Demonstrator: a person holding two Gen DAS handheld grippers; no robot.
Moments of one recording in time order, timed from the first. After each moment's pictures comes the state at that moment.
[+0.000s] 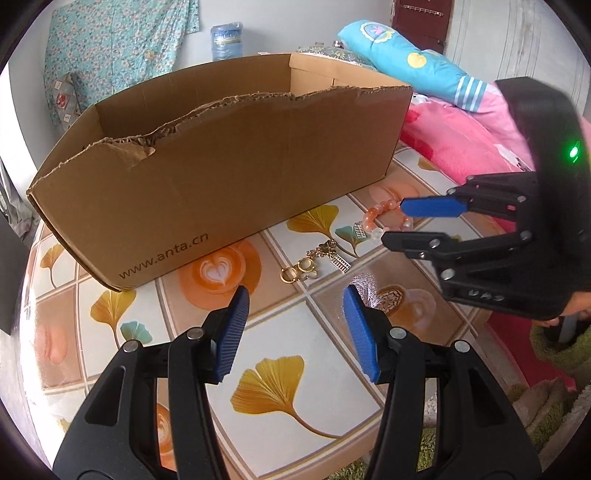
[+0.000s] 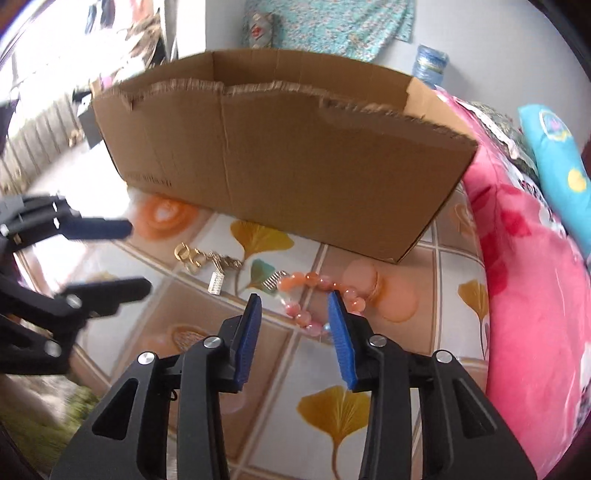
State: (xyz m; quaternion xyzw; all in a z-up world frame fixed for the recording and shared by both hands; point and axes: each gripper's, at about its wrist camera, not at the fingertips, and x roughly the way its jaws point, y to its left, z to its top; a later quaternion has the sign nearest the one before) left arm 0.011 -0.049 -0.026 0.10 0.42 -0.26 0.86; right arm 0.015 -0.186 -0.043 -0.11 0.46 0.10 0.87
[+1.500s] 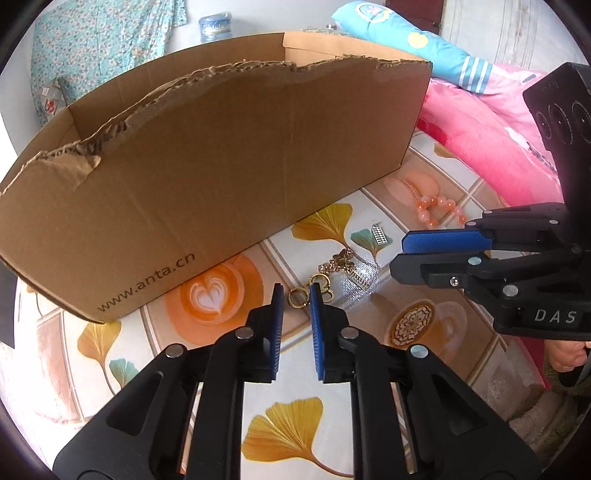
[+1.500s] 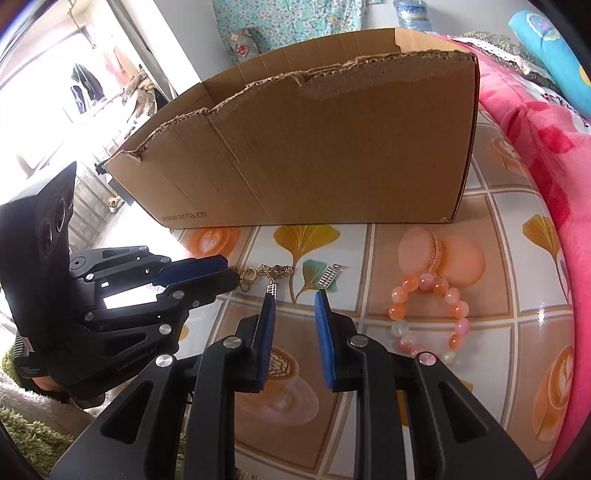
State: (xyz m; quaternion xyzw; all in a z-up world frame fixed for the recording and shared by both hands) left arm 0.044 -0.066 -0.045 0.13 0.44 -0.26 0.85; right arm 0.017 -0.198 -0.053 0.10 0.47 0.17 0.86
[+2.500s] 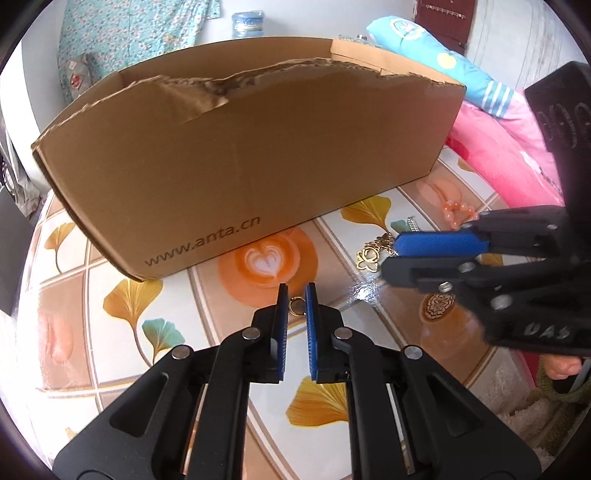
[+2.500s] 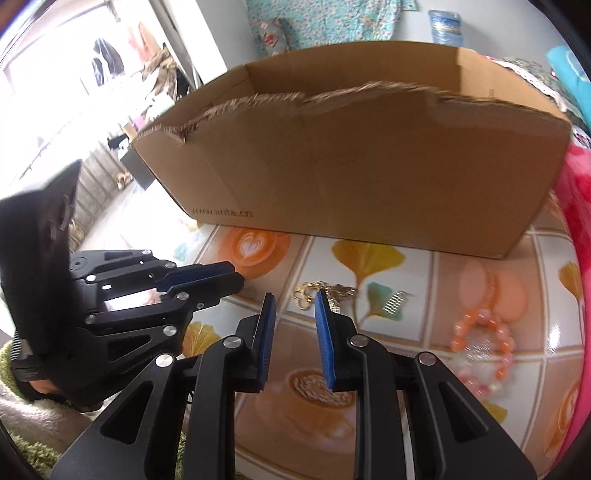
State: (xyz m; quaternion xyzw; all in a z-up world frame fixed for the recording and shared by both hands) left arm 0.038 -0.025 -0.044 0.08 0.44 -0.23 0.87; right arm 0.029 -0.151 -0.045 0.04 0.48 0.19 0.86
